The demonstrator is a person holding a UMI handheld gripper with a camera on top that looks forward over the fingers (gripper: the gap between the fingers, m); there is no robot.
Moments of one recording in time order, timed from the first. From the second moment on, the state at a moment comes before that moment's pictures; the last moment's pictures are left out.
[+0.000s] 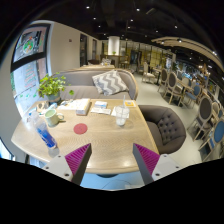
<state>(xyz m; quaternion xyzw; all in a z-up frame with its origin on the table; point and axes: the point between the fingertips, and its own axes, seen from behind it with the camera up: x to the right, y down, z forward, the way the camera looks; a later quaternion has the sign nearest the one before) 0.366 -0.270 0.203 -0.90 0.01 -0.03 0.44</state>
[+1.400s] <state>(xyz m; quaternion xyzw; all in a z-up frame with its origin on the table) 0.051 -0.114 0.098 -0.85 0.01 -0.05 0.52</state>
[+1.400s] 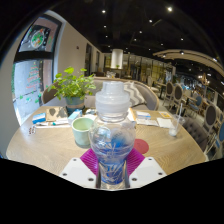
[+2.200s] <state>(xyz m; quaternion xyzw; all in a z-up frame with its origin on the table) 0.088 0.094 0.194 -0.42 -0.57 -0.66 0.25</state>
